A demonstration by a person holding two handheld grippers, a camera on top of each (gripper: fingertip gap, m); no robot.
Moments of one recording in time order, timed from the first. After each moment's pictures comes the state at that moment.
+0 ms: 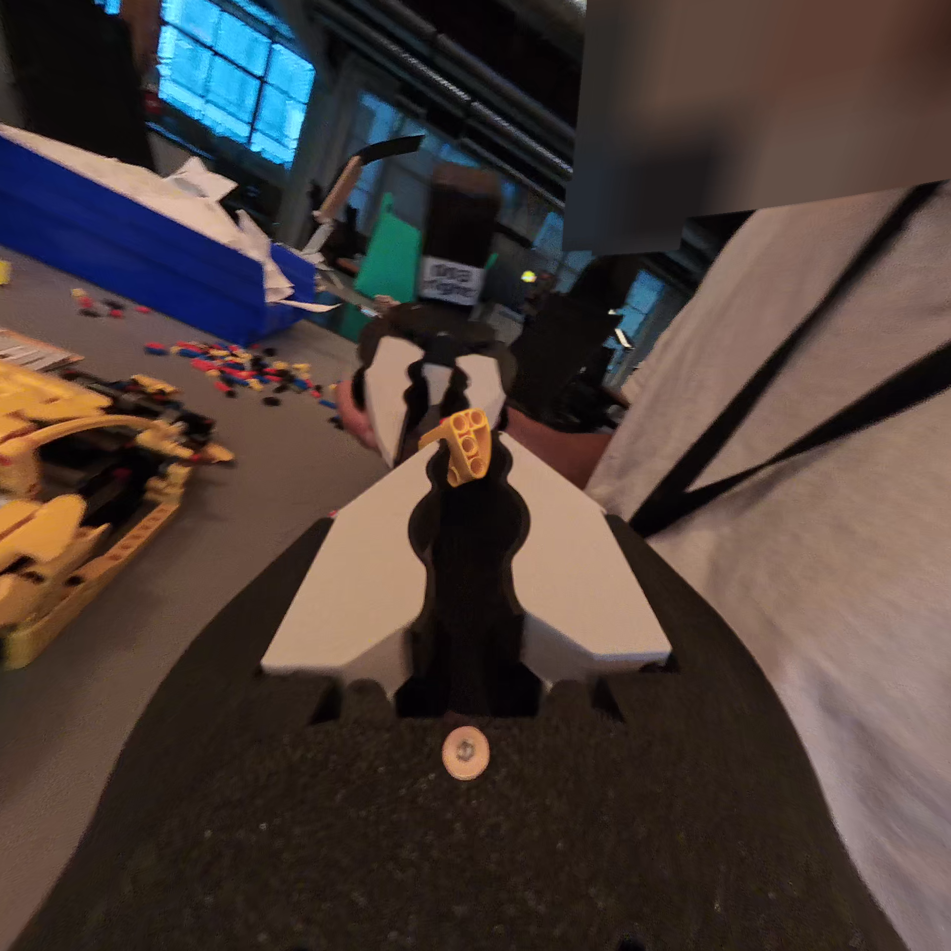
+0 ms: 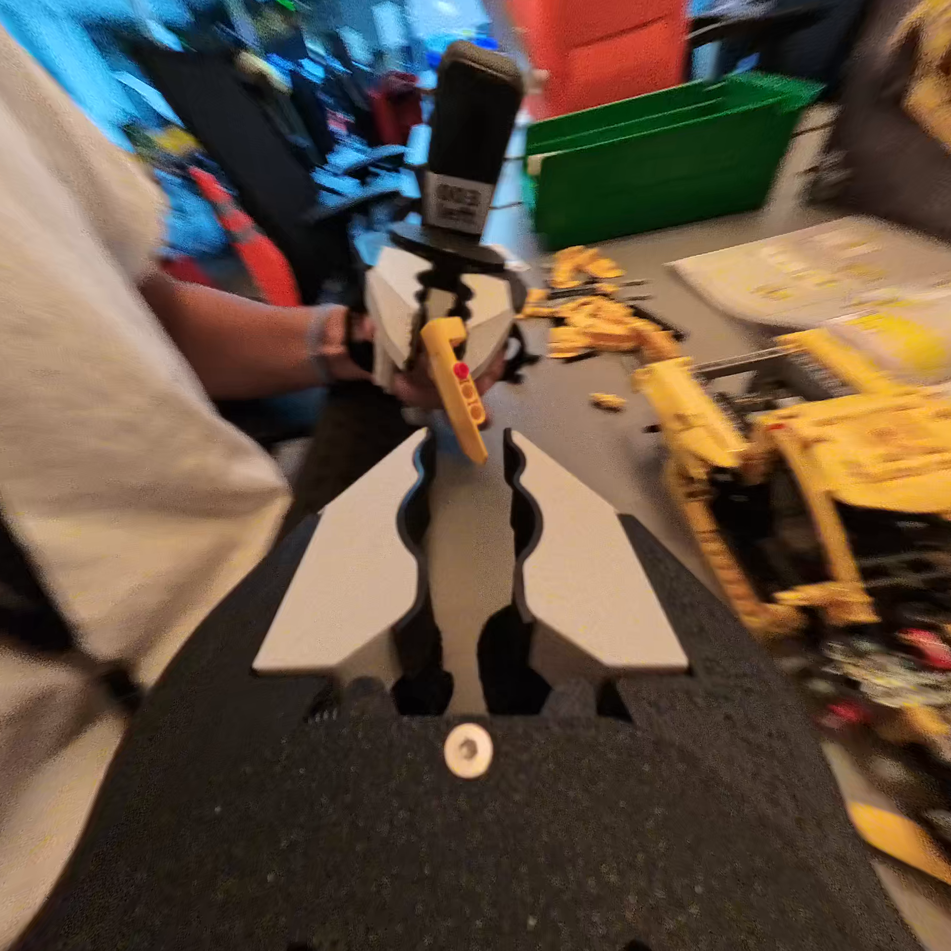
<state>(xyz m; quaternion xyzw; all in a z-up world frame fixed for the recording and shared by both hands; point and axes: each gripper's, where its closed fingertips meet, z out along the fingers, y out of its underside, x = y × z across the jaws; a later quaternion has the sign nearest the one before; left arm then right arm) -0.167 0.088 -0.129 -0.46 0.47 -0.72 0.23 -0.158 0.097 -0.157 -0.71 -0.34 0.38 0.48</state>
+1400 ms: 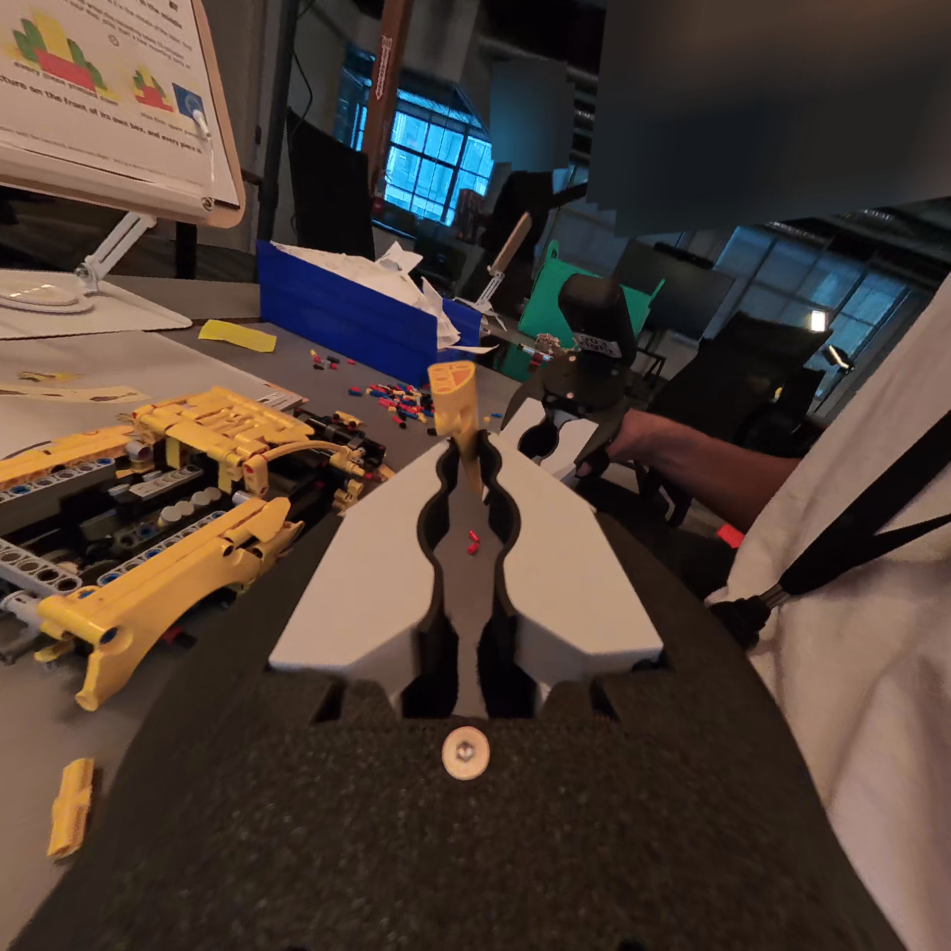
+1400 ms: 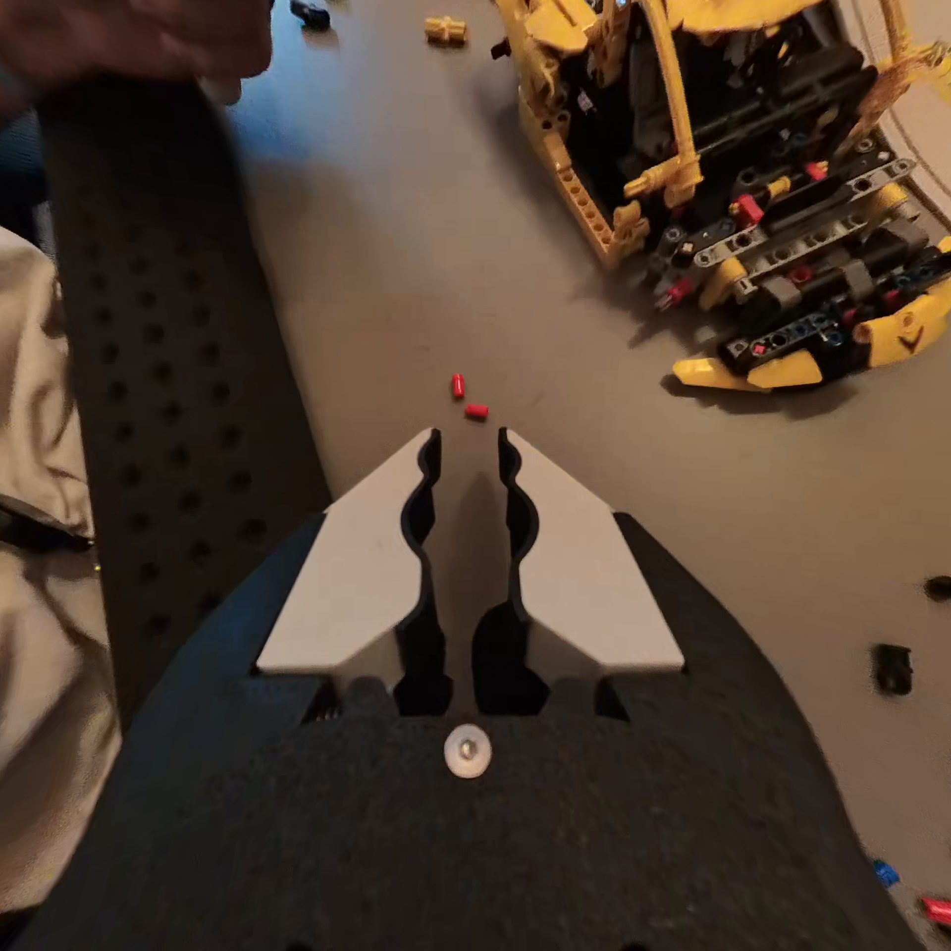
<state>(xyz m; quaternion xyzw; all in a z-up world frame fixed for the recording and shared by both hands) -0.155 0.132 -0.133 -0.53 0.43 -0.63 0.38 -0.050 0.062 -0.241 -0.87 -0.30 0.19 0.34</state>
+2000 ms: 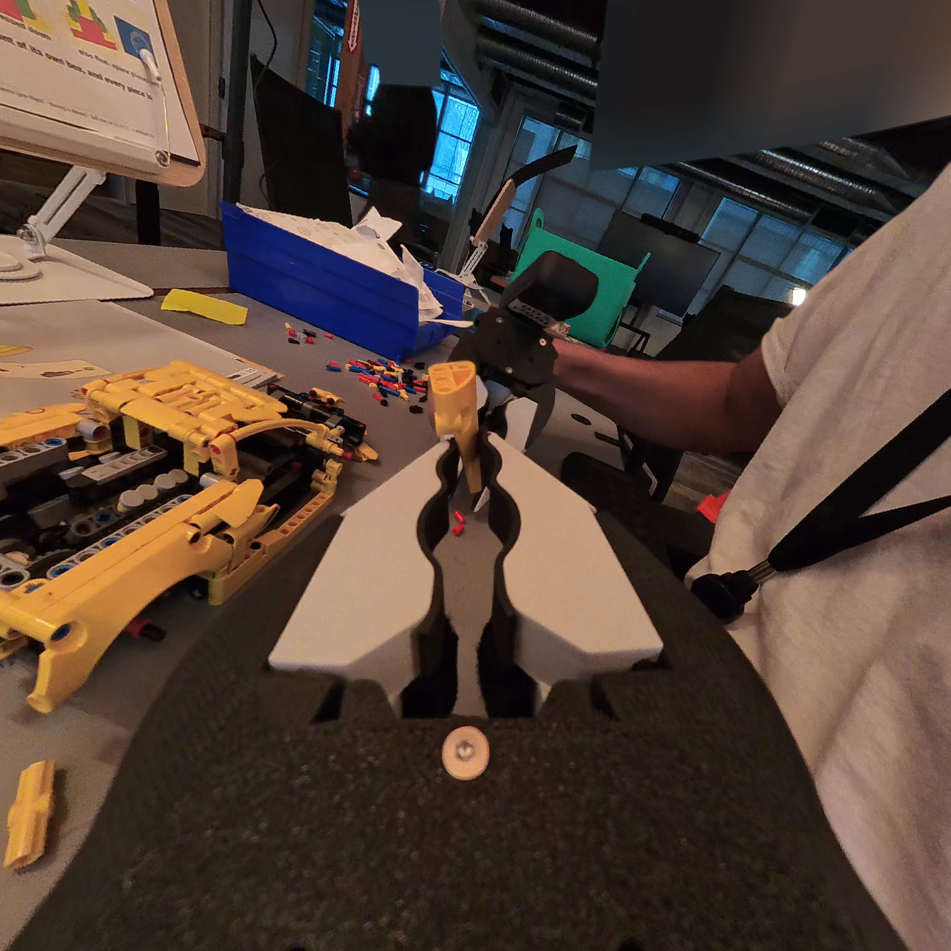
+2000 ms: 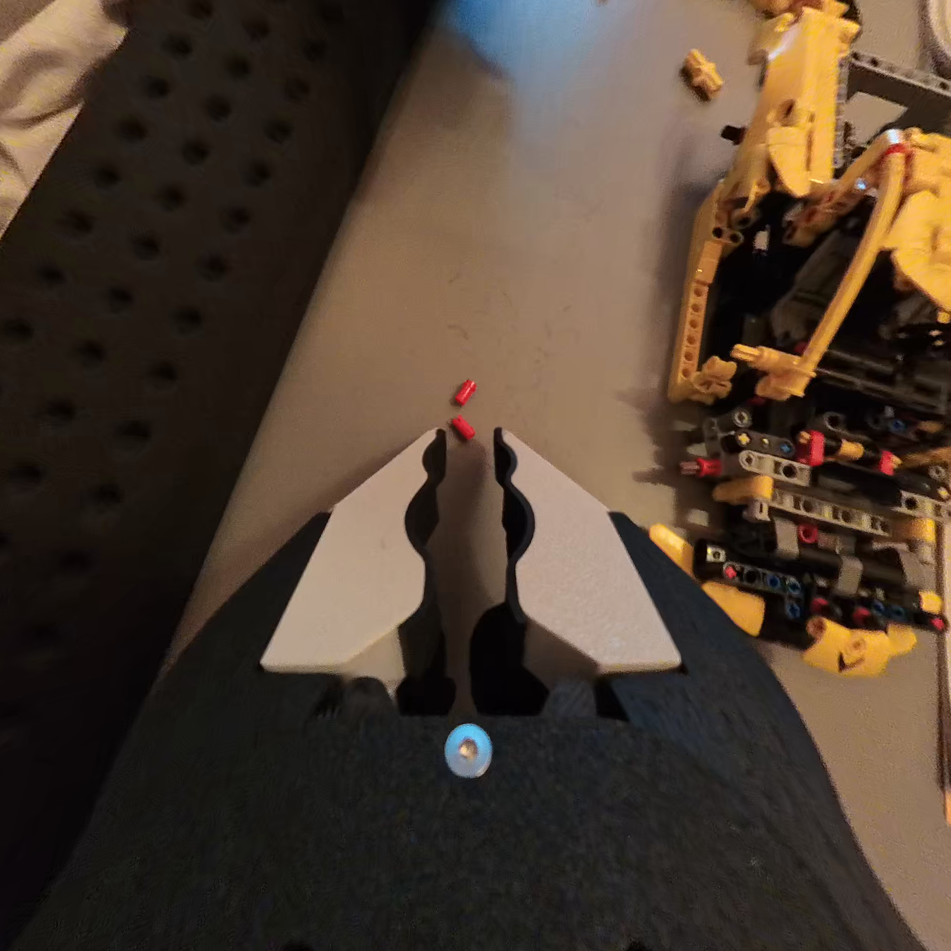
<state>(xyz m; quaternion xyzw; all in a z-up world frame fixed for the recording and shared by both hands) -0.152 0.120 -0.142 -0.53 0.45 -0.63 0.35 -0.059 0.076 -0.255 -0.70 -0.60 0.20 0.32</state>
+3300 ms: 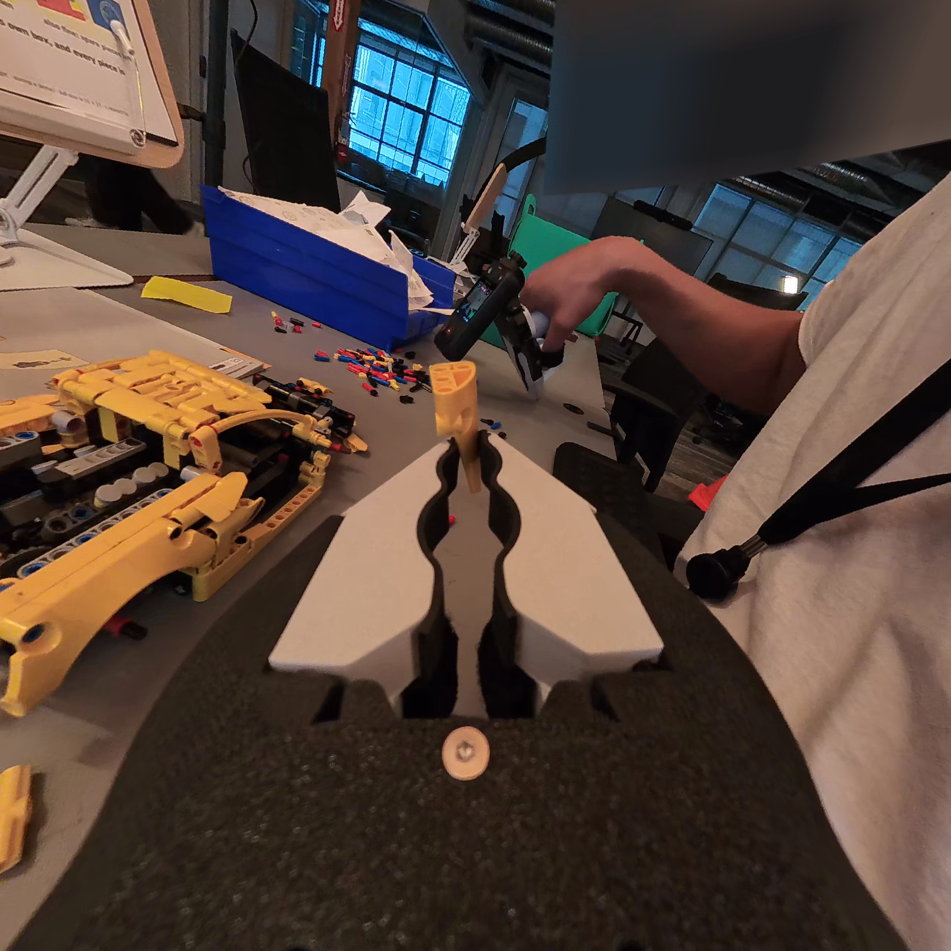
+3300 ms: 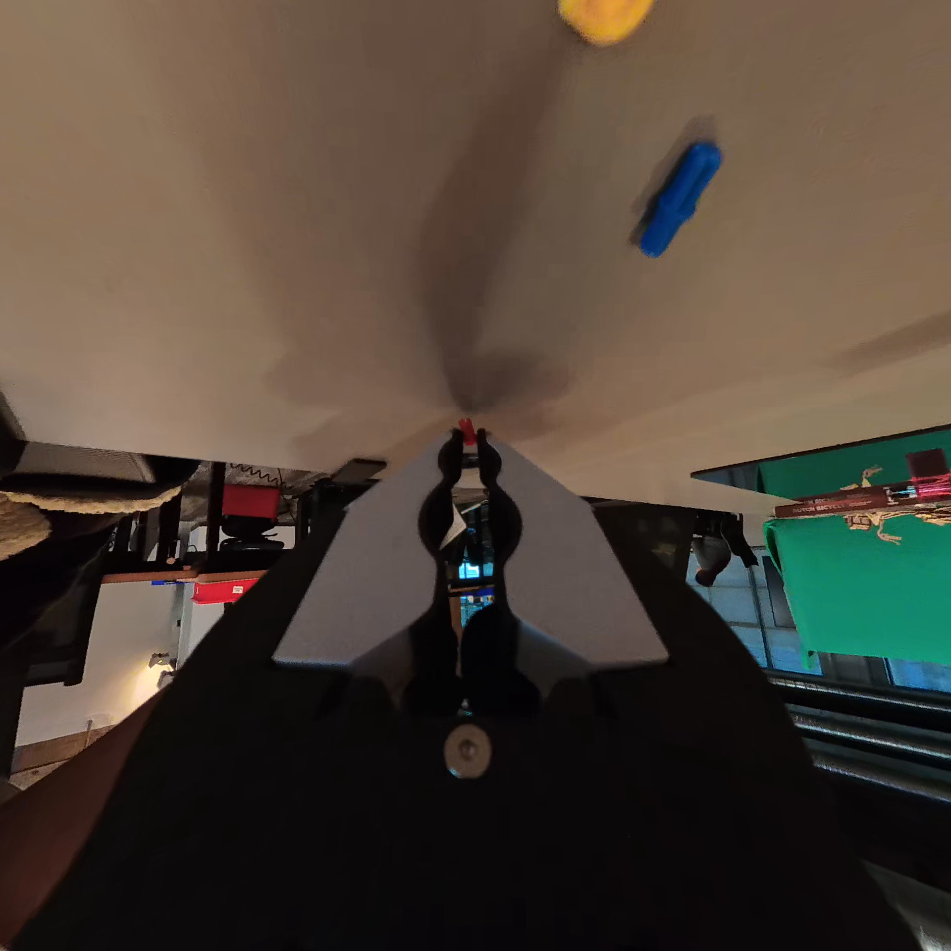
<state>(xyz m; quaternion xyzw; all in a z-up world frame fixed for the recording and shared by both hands) -0.152 0.114 -0.146 -0.53 0.46 -0.63 0.34 0.216 -0.112 -0.253 -0.92 -0.11 -0.07 -0.38</state>
